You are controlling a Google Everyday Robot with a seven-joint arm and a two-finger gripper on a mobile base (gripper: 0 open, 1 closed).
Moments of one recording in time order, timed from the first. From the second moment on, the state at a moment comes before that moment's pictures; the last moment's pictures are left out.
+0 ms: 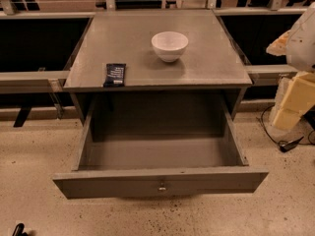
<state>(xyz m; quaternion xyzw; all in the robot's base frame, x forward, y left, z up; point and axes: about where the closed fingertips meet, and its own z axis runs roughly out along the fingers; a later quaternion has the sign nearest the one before) 0.438 -0.216 0.979 -0.60 0.78 -0.04 0.16</state>
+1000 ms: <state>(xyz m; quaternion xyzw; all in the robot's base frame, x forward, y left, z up) 0.521 -0.140 0.960 -0.64 0.75 -0.03 0.15</state>
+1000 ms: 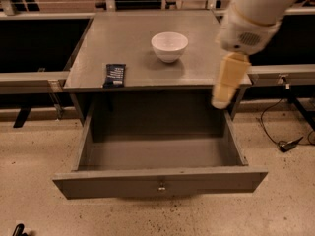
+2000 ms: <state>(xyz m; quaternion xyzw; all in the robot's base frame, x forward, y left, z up) 0.572 -0.031 0.921 -0.70 0.71 0.00 0.12</state>
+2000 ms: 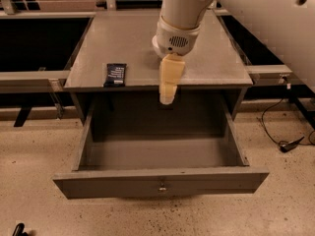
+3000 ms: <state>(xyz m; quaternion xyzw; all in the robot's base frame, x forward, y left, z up) 0.635 0.055 0.919 -0.71 0.68 0.07 0.17</state>
